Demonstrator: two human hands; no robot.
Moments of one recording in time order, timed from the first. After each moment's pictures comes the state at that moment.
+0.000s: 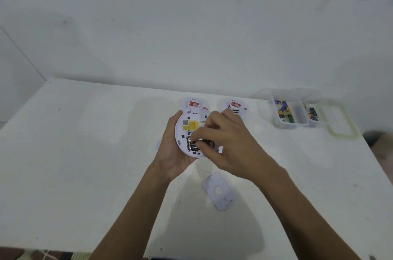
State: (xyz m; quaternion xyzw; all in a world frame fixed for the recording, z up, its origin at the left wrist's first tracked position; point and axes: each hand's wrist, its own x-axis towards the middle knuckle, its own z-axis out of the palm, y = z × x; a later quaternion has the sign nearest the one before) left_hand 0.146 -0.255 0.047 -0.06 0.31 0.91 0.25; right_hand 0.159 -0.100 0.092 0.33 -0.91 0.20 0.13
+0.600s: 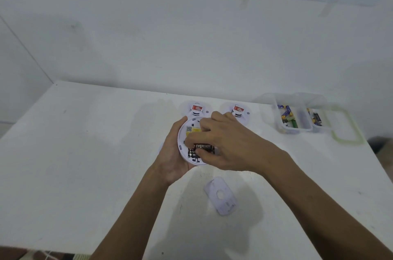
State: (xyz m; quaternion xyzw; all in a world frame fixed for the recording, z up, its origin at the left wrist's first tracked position) left_hand 0.151 -0.252 0.057 -0.03 0.35 0.91 0.20; right_hand 0.143 -0.106 0.114 0.42 -0.90 0.03 0.04
